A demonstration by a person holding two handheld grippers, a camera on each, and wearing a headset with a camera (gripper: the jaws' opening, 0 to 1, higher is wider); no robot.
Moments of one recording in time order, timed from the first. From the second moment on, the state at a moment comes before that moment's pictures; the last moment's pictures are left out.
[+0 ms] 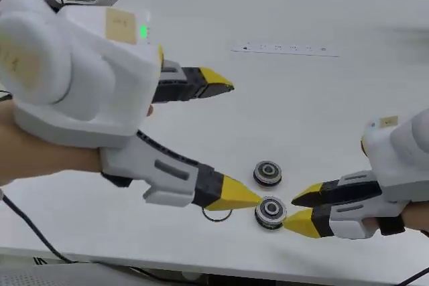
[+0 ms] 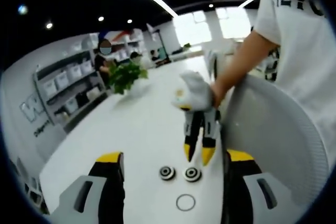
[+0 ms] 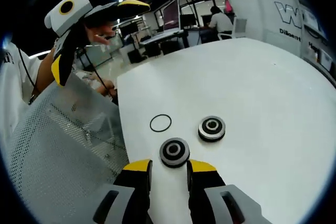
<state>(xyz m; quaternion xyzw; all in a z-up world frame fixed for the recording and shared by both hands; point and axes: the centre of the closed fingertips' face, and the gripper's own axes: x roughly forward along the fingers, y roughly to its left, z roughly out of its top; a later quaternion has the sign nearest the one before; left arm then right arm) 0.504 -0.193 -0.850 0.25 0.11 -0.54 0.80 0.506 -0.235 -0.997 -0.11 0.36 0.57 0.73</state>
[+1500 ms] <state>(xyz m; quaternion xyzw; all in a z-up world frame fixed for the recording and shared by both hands) 0.526 -0.223 -0.990 0.17 0.21 -0.55 0.79 0.512 -0.231 -1.014 -0.13 0.36 0.56 0.74</state>
